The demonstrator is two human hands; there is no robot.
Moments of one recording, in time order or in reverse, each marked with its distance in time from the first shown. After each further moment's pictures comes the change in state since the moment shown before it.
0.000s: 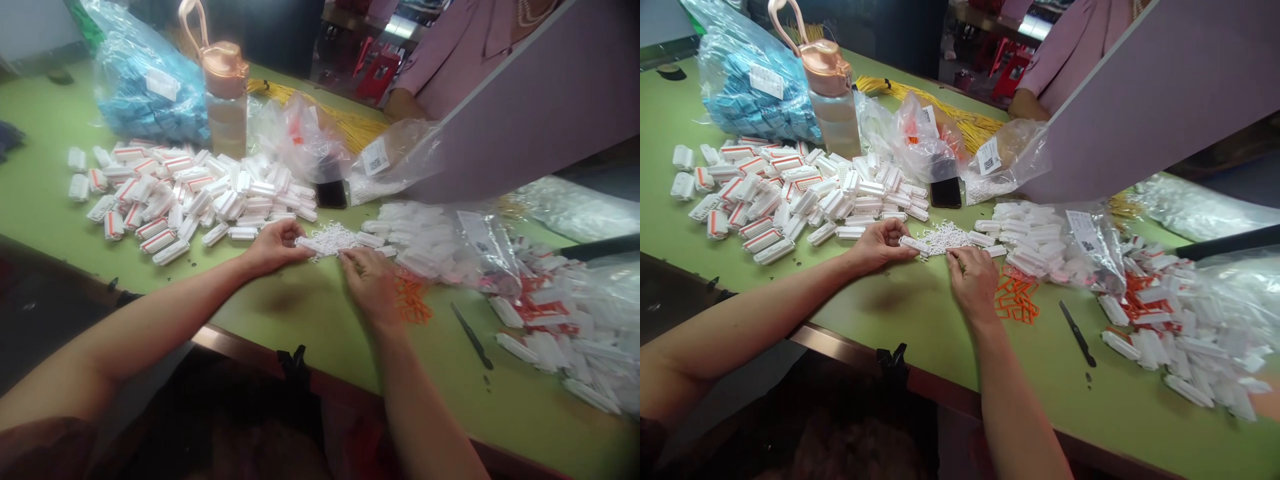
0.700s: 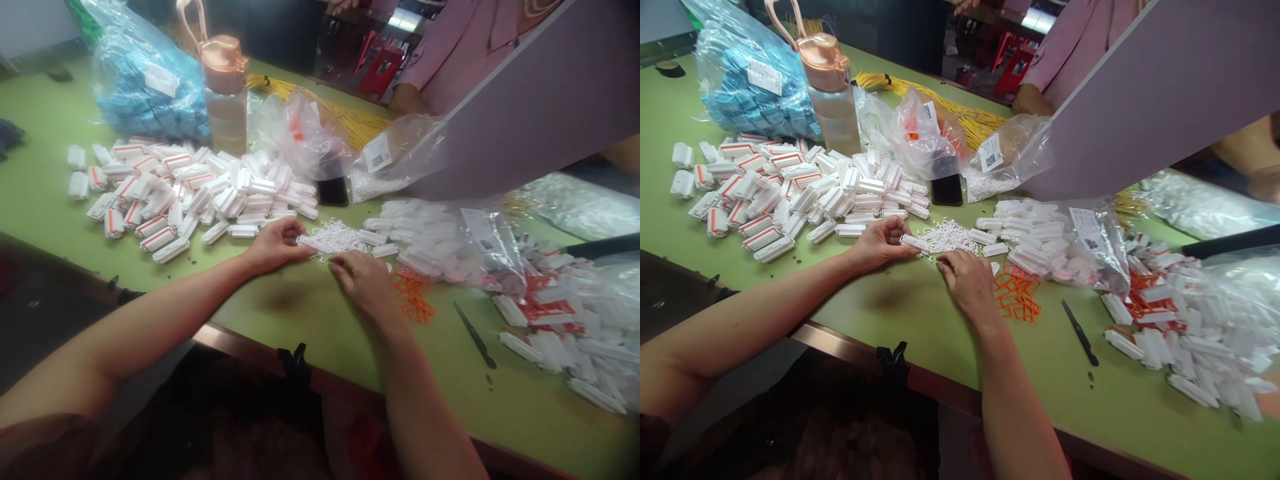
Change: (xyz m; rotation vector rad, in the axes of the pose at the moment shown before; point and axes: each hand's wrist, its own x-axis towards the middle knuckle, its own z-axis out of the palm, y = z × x) left_hand -0.001 0.003 0.001 0.065 0.001 0.031; right_hand 0.002 -0.006 -0.009 -0.114 -0.280 -0.128
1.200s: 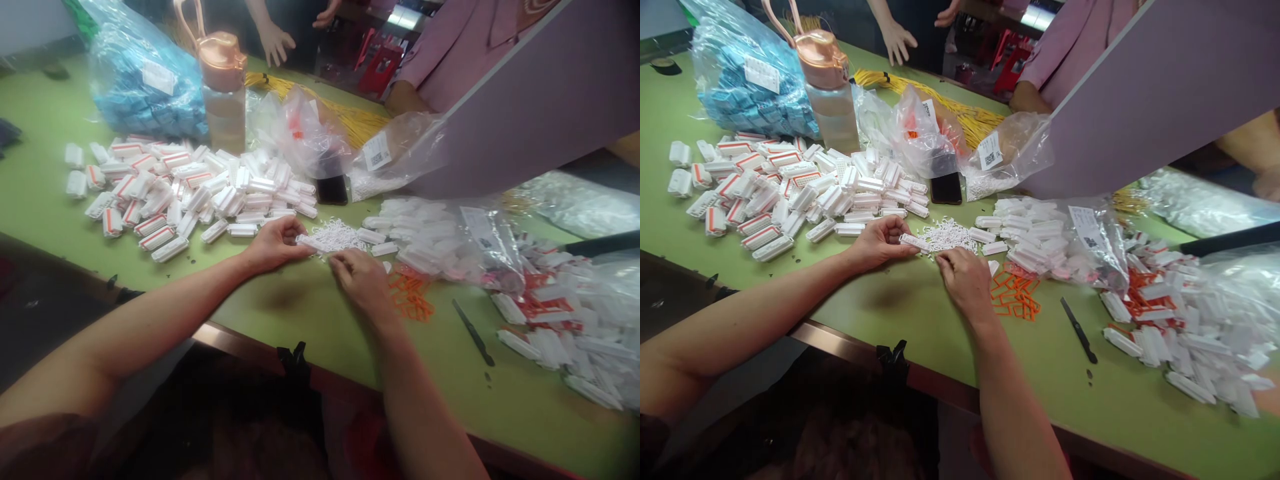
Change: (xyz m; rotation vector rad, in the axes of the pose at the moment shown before) left_hand 0.000 -0.003 -0.001 -0.001 -0.023 0.000; right_hand 0.001 -0.007 0.006 0.012 0.059 0.056
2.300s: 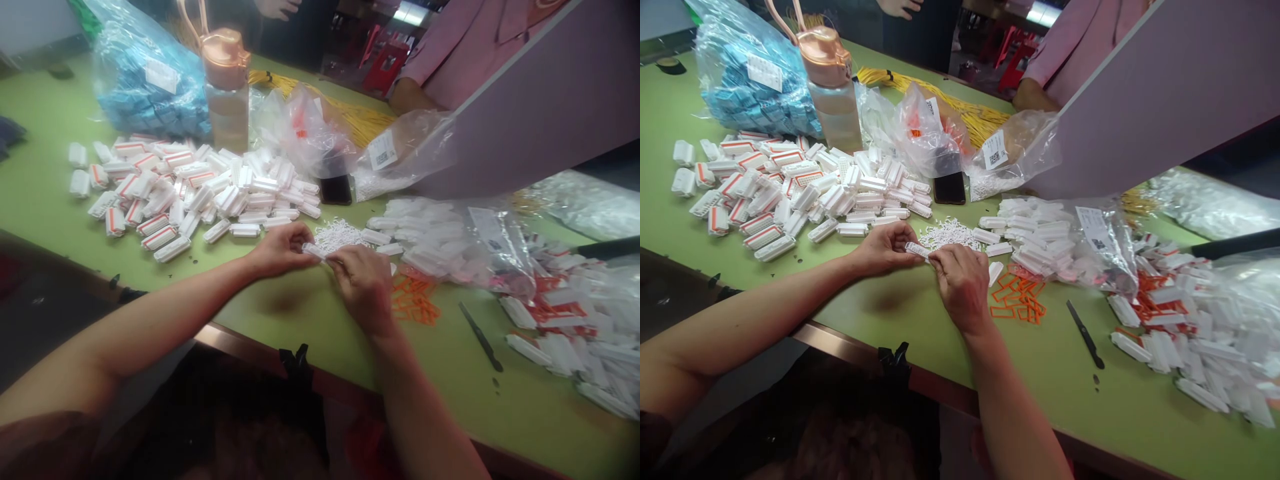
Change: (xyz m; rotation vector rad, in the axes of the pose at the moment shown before) left_hand -0.005 0.002 0.004 0.048 -0.084 -0.004; right_hand -0.002 -0.022 -0.007 -0.061 0.243 -0.196
